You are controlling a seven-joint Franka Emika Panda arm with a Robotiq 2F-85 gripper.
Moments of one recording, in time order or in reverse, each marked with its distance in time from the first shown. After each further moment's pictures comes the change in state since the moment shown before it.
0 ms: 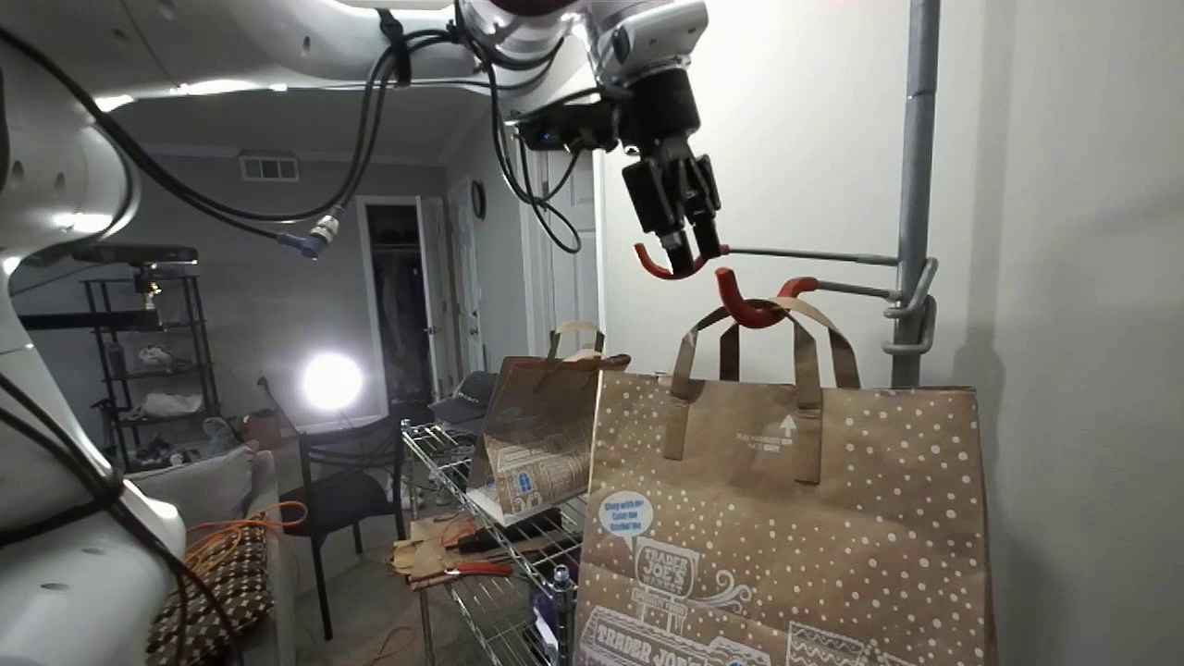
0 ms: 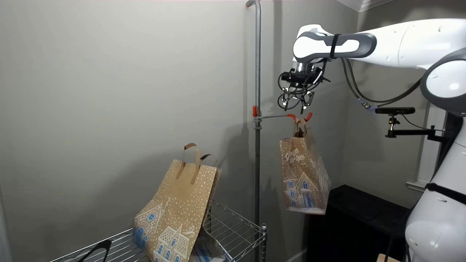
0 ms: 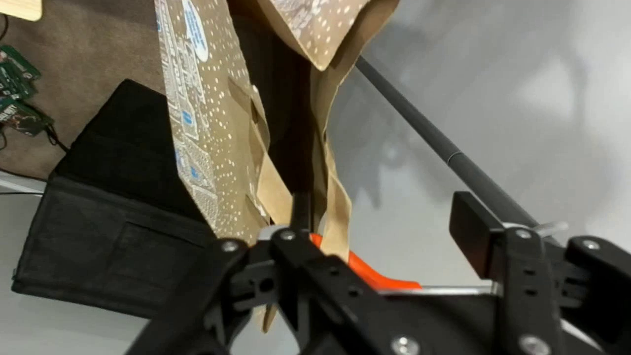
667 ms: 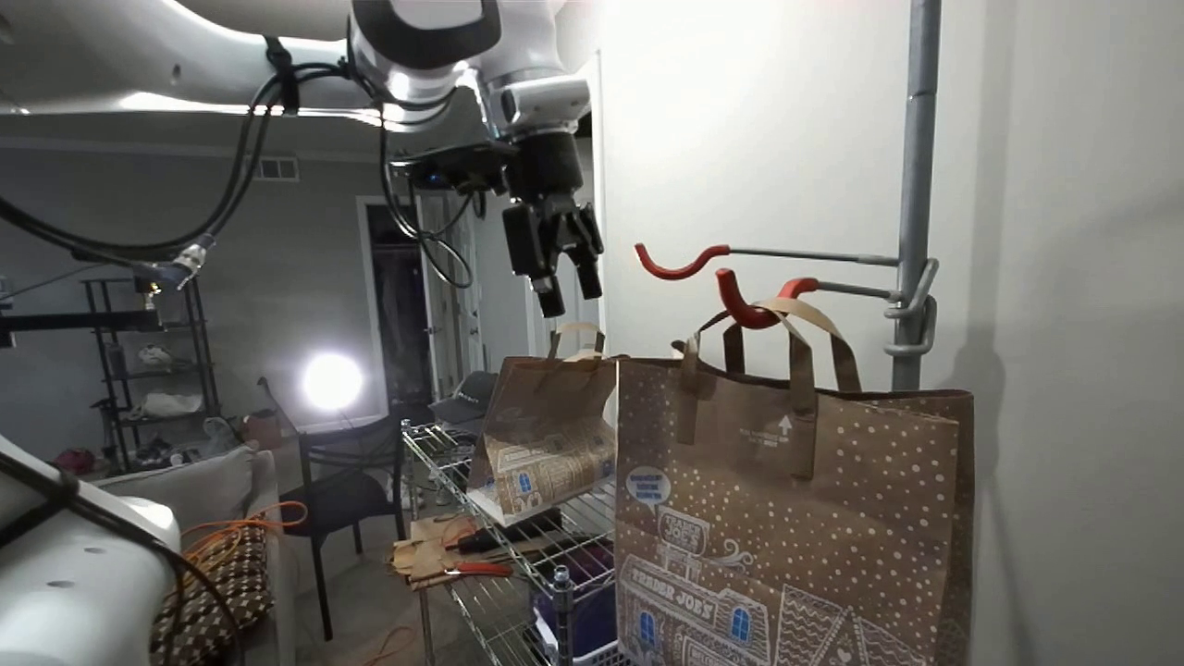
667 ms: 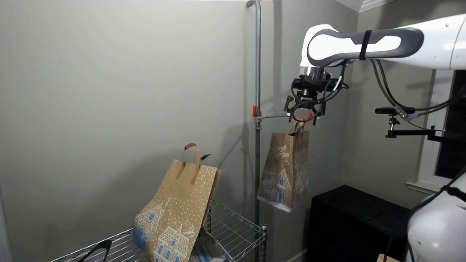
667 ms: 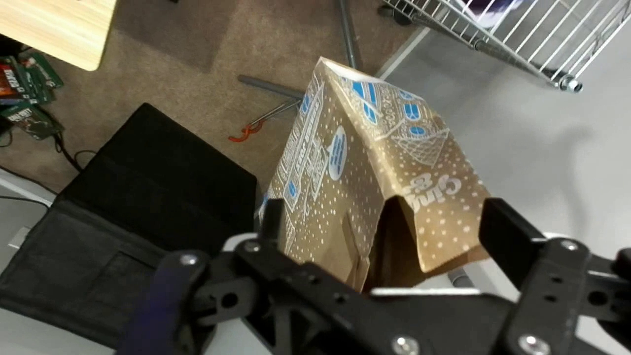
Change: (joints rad) arm 0.049 -0.291 0.076 -0.351 0.031 -0.028 -0.061
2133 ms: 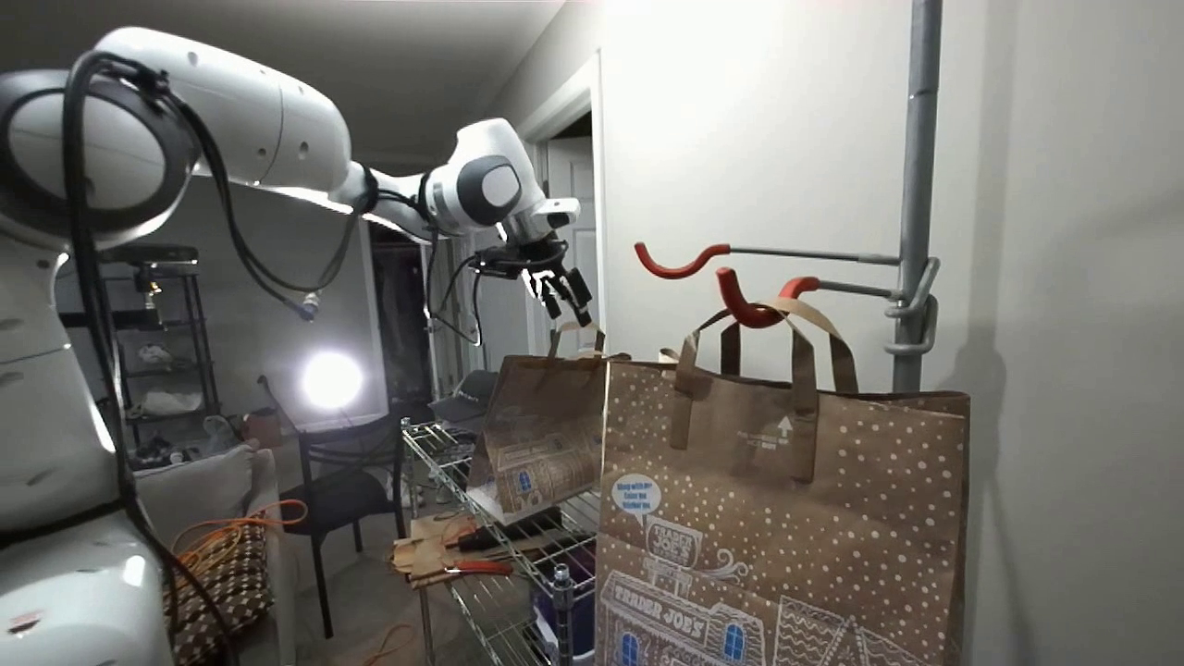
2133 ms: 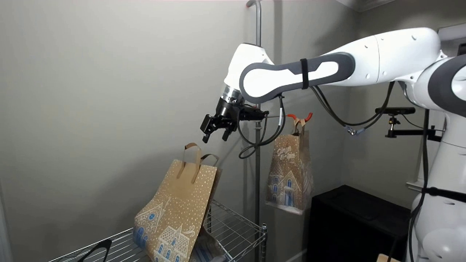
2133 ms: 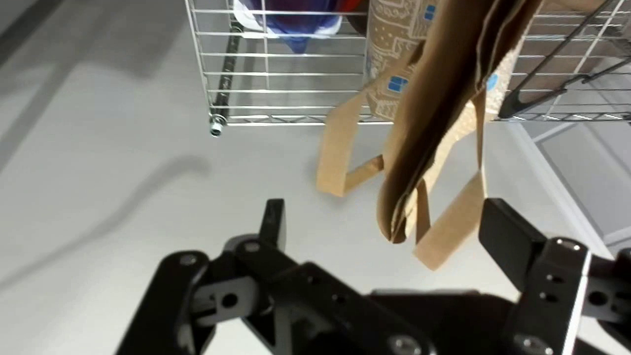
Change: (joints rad) arm 0.226 0.396 0.277 0.106 0.016 0.584 -0.526
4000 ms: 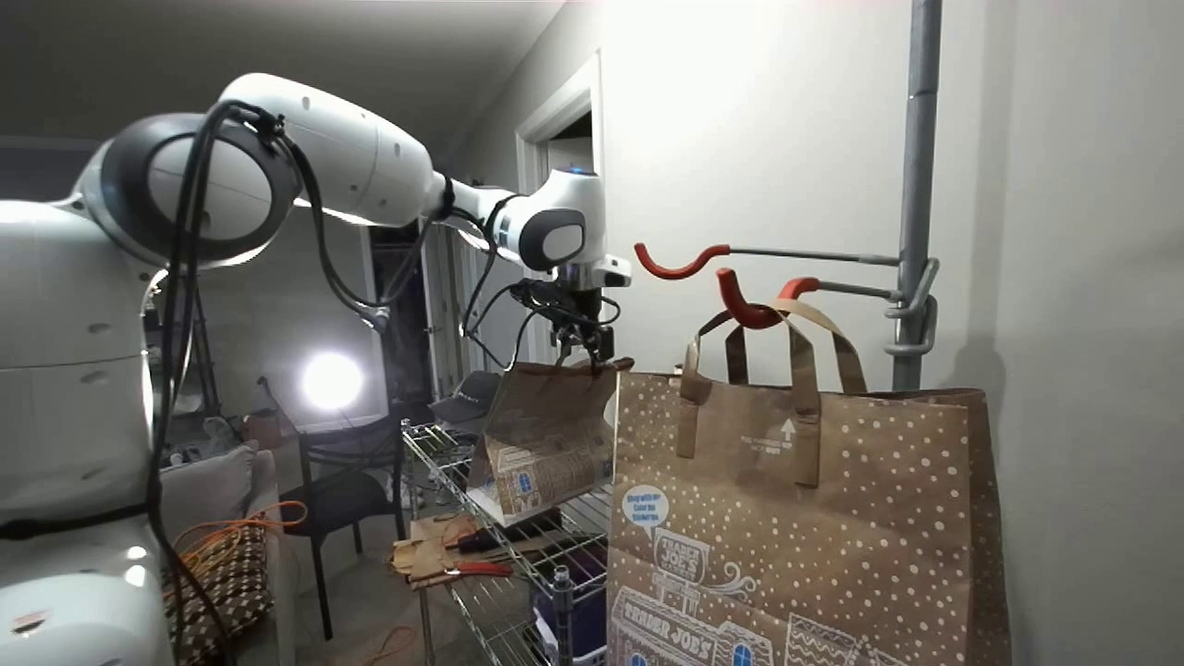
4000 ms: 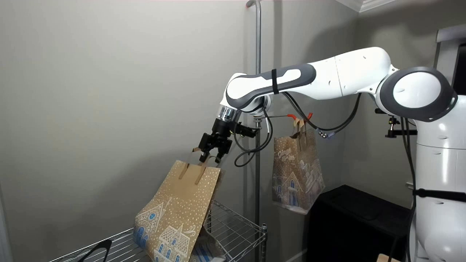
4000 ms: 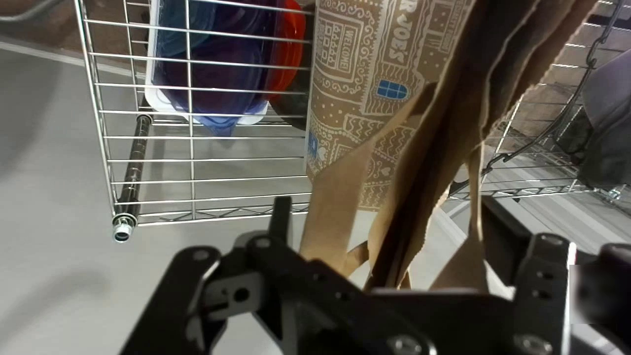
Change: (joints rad) arm 0.021 0.201 -0.119 0.100 0.367 -0.118 -0.339
